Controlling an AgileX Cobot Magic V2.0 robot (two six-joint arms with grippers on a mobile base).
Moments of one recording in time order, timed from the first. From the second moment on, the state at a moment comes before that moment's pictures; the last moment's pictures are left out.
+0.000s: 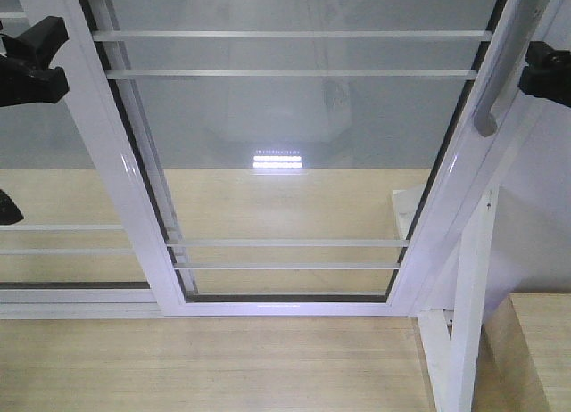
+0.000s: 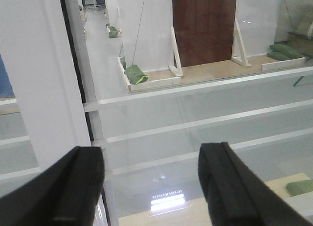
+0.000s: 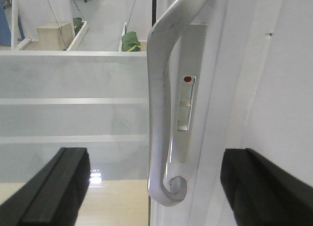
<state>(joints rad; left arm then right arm) -0.23 1.05 -0.76 0.01 -0.11 0.03 -0.03 1.25 -0.77 0.13 -0.17 -0.15</state>
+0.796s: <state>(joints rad) -0.23 1.05 -0.76 0.01 -0.11 0.03 -0.03 1.75 -1.18 0.13 -0.23 -0.17</state>
